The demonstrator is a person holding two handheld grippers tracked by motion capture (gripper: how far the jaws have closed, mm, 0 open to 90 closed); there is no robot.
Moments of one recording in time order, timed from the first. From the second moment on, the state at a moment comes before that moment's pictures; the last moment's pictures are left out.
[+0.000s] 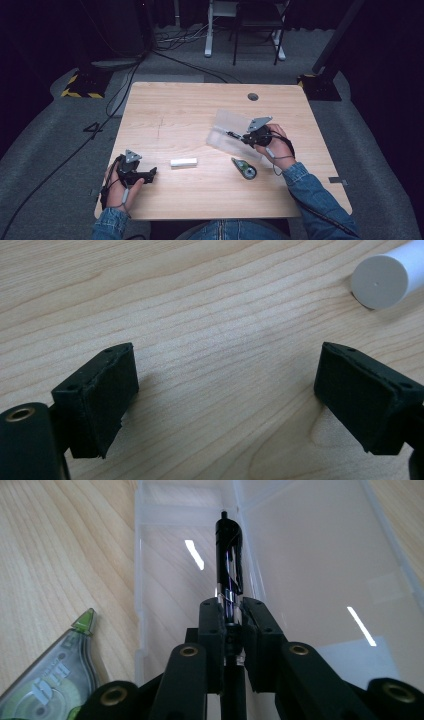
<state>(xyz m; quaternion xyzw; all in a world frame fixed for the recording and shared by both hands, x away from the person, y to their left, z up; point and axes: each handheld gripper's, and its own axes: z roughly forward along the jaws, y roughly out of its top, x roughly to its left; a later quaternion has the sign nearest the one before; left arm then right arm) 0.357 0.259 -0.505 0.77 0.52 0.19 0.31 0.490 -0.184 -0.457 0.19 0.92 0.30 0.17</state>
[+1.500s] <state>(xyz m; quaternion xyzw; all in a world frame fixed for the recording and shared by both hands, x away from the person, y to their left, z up) 0.357 0.259 -0.505 0.77 0.52 0.19 0.31 0.497 -0.174 -0.479 0.15 0.93 0.26 0.21</state>
